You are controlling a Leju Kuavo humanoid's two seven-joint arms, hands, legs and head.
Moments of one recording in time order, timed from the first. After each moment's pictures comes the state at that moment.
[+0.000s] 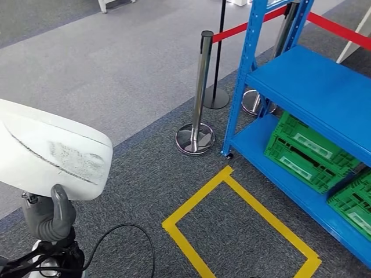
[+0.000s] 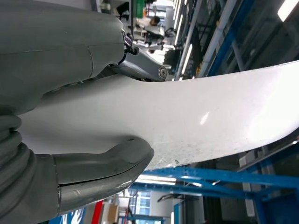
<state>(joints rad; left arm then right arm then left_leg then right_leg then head) 0.19 -0.04 -0.19 -1.89 0.10 0.23 -0.66 0.00 0.10 0.23 -0.16 -0.27 -0.08 -0.08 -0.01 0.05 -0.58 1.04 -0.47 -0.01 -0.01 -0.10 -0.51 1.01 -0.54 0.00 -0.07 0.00</state>
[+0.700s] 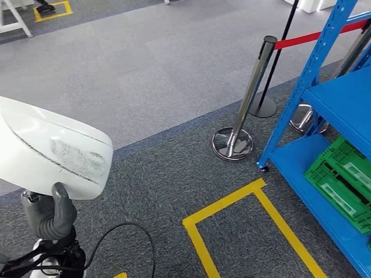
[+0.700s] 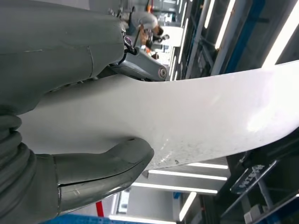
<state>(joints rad) 0.20 -0.05 -0.18 -1.90 0.09 0.25 -0.65 -0.02 0.09 0.30 -0.16 -0.20 -0.07 -0.07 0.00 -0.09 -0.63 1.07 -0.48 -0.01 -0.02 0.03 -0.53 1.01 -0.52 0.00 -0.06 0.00</state>
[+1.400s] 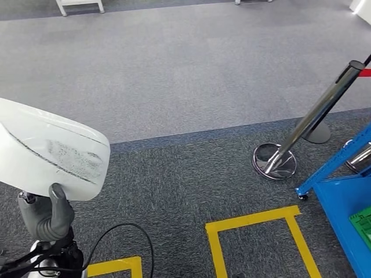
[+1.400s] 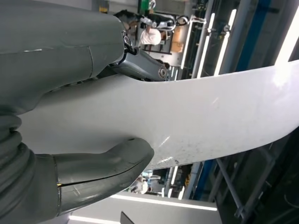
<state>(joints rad) 0.21 -0.06 -0.17 -1.92 0.09 0.25 -0.65 -0.03 0.09 0.37 -0.16 -0.14 -0.07 -0.07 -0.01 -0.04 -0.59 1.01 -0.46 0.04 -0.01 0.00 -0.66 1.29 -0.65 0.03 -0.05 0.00</state>
